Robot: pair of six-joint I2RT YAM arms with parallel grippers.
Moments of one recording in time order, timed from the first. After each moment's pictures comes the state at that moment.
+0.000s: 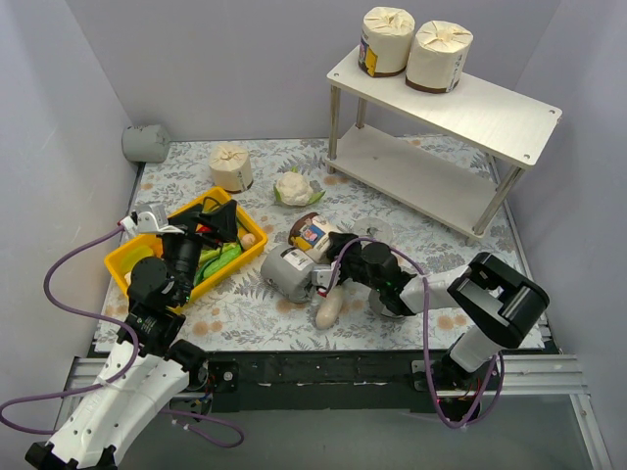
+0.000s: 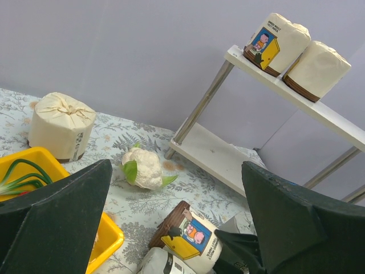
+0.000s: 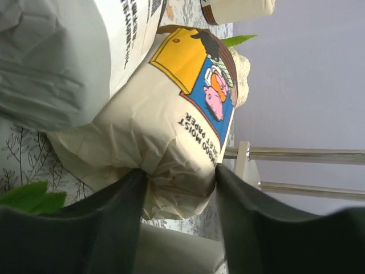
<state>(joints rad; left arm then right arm) -0.48 0.49 0.62 0.10 -0.32 -0.44 0.84 1.58 0.46 0.84 -0.10 -1.21</state>
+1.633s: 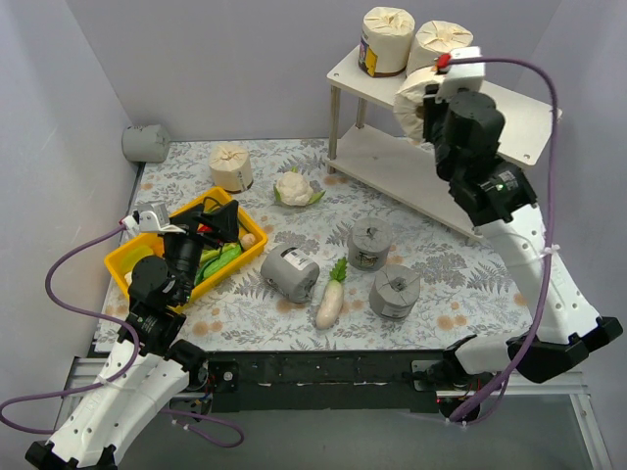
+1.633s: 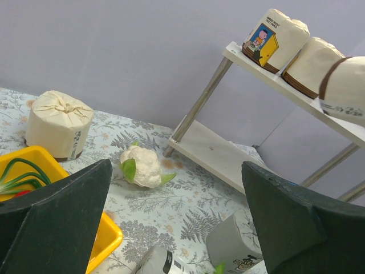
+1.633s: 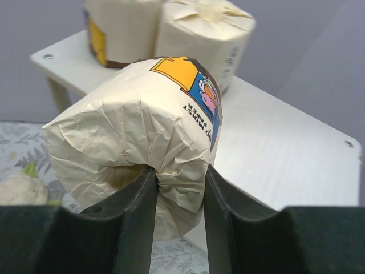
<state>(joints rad) -0.48 0.50 0.62 0.11 -0.30 -0.44 0.62 1.33 1.72 -0.45 0.63 -0.15</state>
